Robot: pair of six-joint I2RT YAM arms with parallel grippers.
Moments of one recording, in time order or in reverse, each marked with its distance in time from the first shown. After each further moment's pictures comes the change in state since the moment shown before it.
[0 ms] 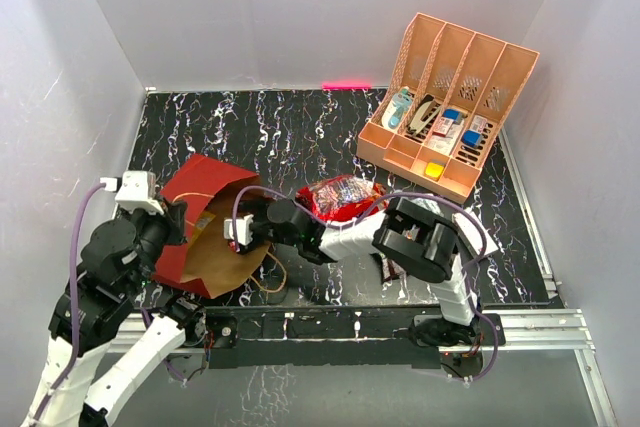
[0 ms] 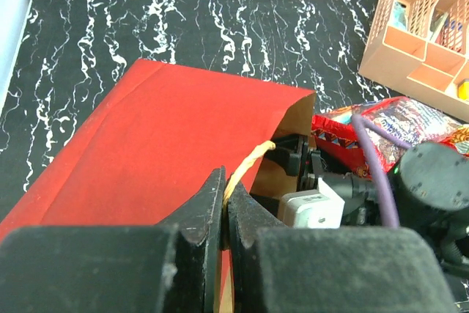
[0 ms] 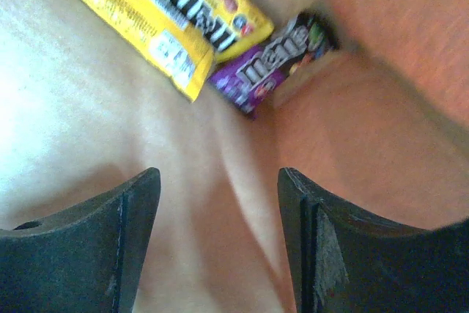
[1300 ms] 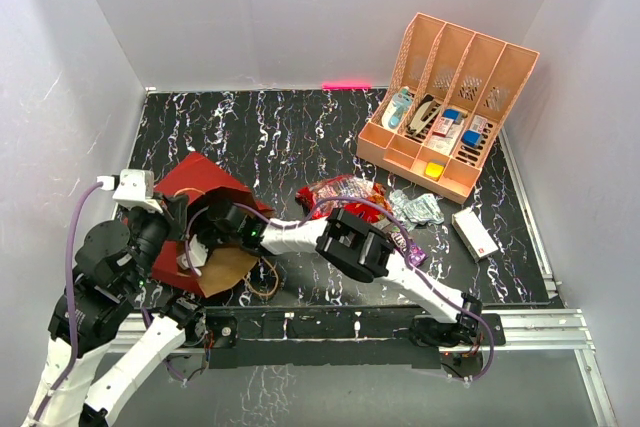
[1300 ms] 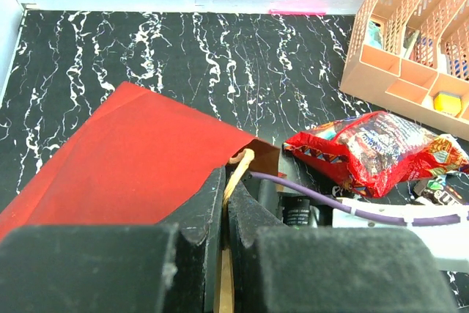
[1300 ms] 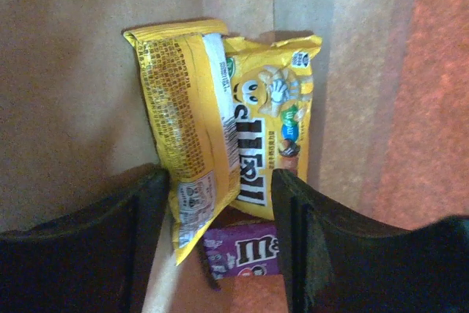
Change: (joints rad) left arm -0.001 -0.032 -0.018 0.089 0.046 0.040; right arm 0.046 0.509 0.796 -0.394 -0.193 -0.665
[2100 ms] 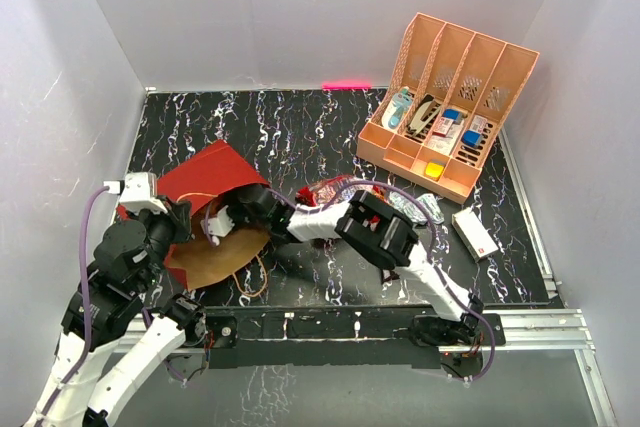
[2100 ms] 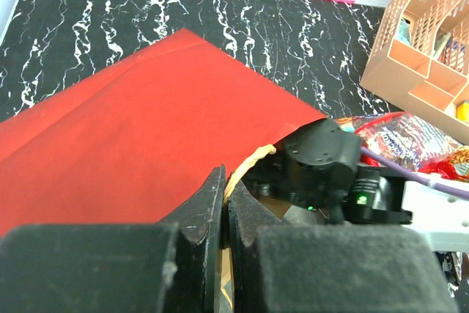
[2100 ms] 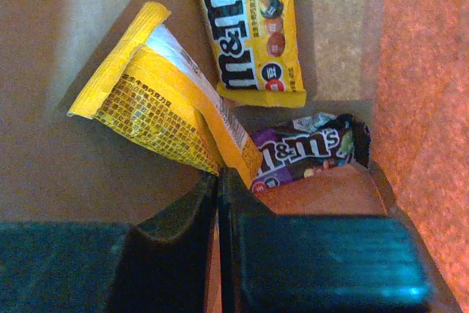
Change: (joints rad) left arm 0.000 -0.018 -0.091 -0.005 -0.082 -0.104; right arm -0.094 -0.149 -0.268 0.139 0.198 0.157
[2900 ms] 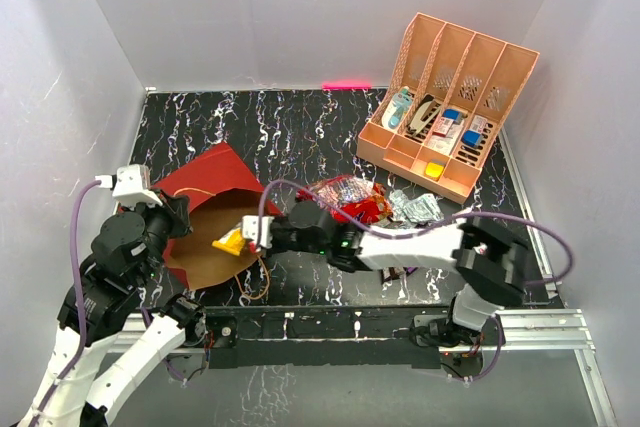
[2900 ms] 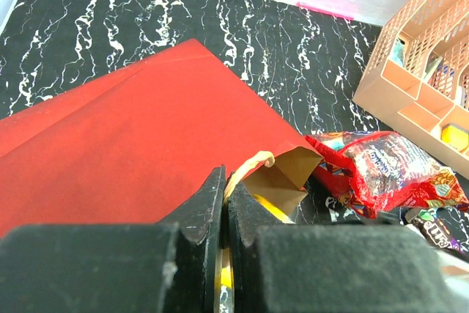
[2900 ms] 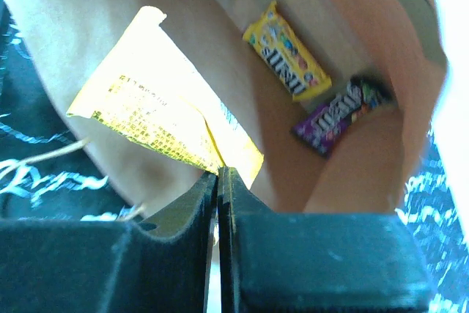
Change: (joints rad) left arm 0.000 0.055 0.060 -0.024 -0.040 -0.086; right arm 0.108 -0.720 -0.628 -0.026 -0.091 0.651
